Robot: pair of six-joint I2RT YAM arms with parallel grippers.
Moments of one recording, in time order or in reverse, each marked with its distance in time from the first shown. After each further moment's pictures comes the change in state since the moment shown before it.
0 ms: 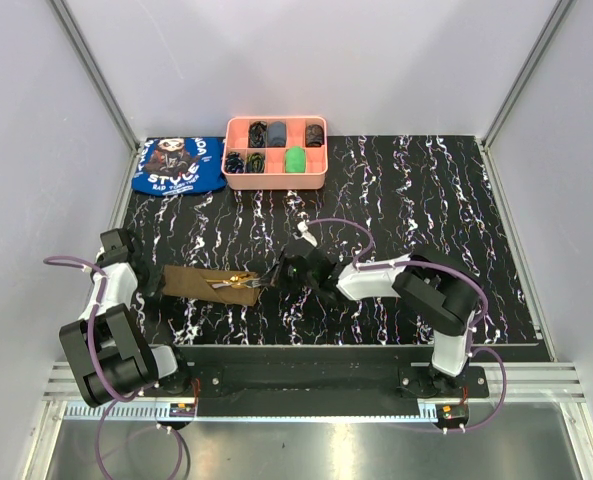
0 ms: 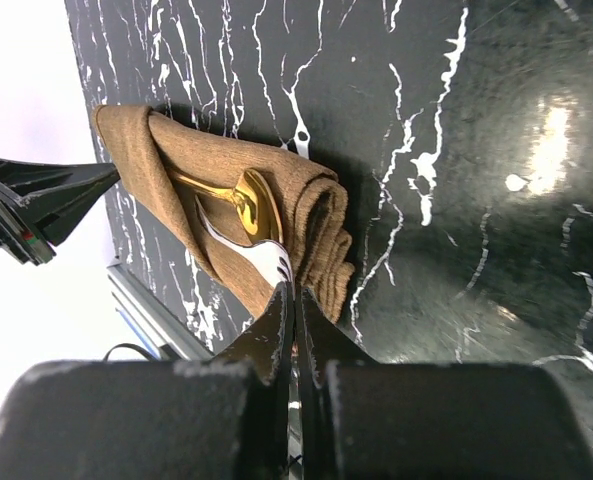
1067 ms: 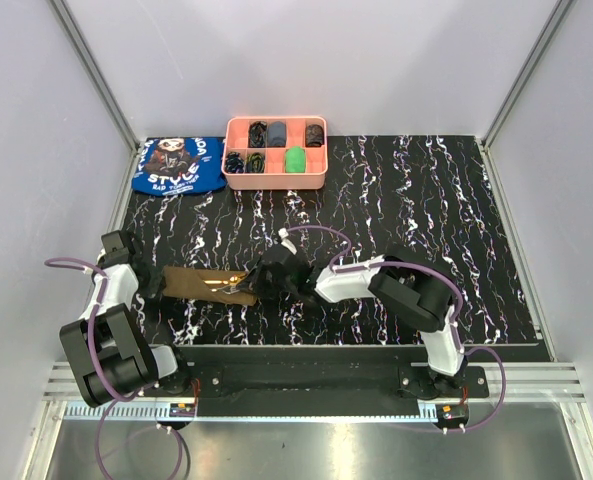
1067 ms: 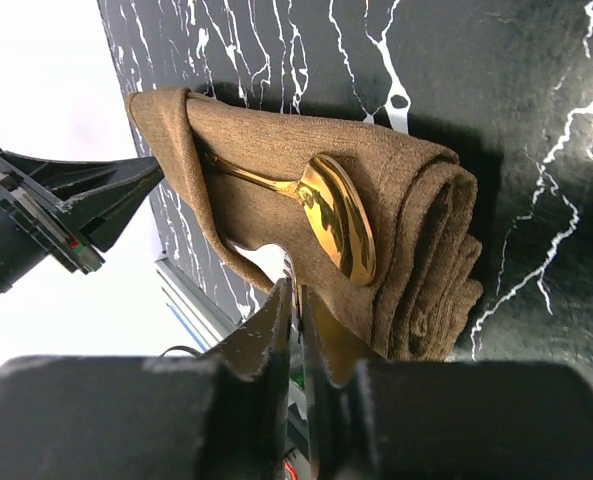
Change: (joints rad) left arm 0.000 0.000 -0.018 0.011 0.000 -0.003; right arm 0.081 0.138 0.150 0.012 0.003 0.158
